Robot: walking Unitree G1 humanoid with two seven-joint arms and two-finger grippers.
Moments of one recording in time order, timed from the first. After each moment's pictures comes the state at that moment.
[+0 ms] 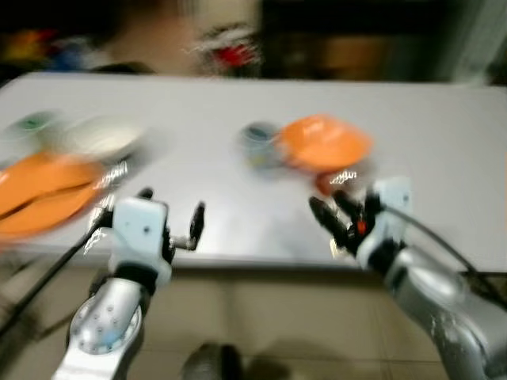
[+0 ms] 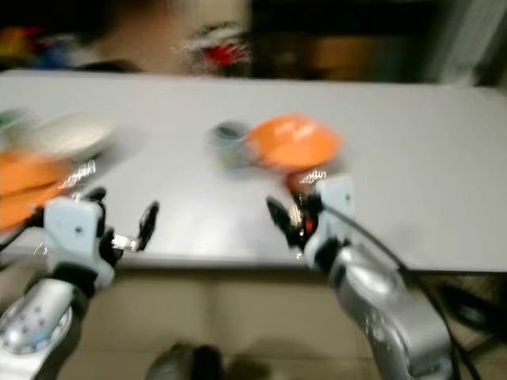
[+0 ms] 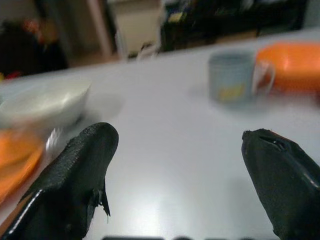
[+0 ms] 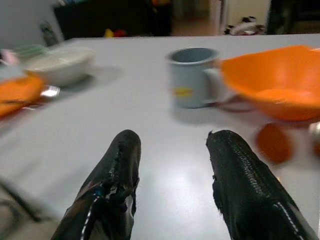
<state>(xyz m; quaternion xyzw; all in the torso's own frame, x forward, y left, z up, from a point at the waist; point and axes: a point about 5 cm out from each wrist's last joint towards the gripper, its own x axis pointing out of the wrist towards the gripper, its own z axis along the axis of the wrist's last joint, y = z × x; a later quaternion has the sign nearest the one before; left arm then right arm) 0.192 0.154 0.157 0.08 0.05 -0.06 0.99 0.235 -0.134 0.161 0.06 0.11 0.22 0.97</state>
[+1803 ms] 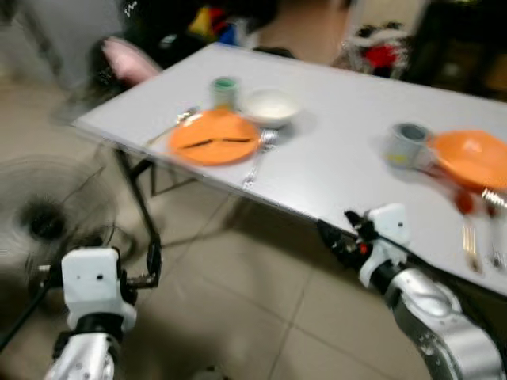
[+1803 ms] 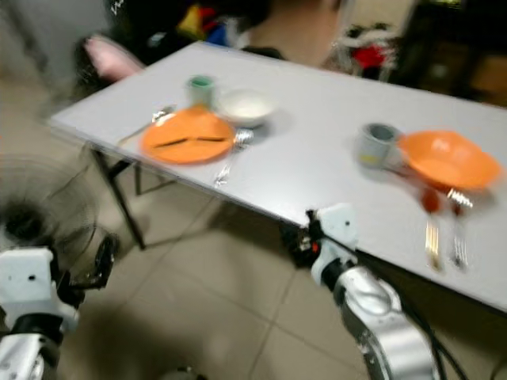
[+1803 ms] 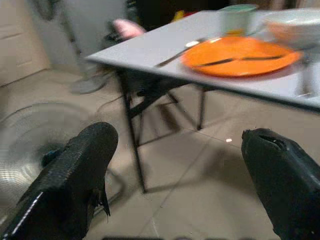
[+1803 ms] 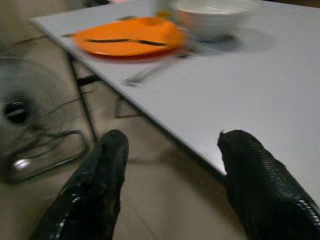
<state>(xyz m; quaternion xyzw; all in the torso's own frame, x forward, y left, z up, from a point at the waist) 0.156 0.188 0.135 0.07 0.07 0.07 0.99 0.231 -0.148 0.117 0.00 0.12 0.19 0.97</state>
